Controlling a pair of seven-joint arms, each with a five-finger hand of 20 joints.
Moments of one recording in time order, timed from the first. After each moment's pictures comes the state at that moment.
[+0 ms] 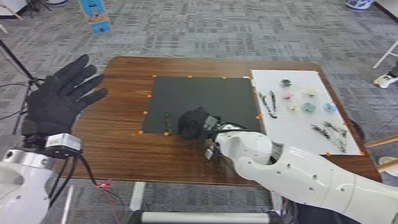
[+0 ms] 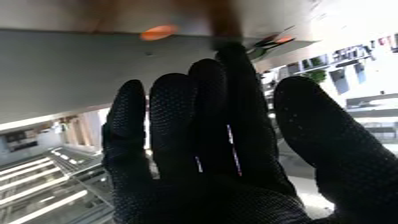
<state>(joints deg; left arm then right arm) 122.6 -53.7 -107.0 -123.5 36.8 -3.5 11.1 -49.0 -55.6 14.7 -92.6 -114.2 4.7 10.7</state>
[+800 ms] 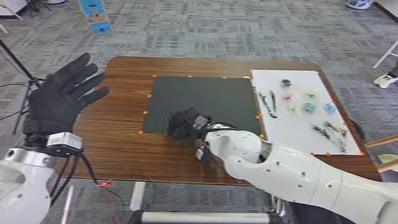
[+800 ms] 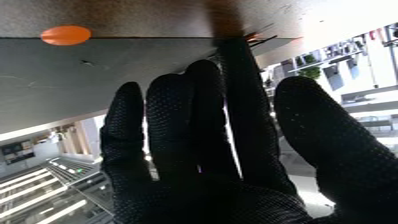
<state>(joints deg) 121.9 -53.6 -106.4 -123.4 36.8 -3.5 11.1 -47.9 -59.5 13.9 -90.9 -112.9 3.6 12.5</state>
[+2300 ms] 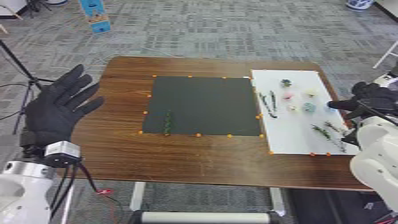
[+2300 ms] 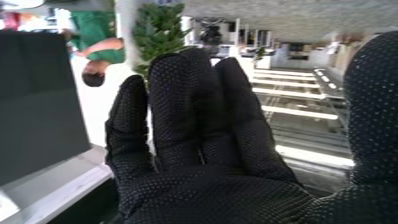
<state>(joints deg) 126.2 -57.3 -108.0 -125.0 37.0 -1.5 11.0 -100.0 -27.9 80.9 -112.9 -124.8 4.1 49.3</state>
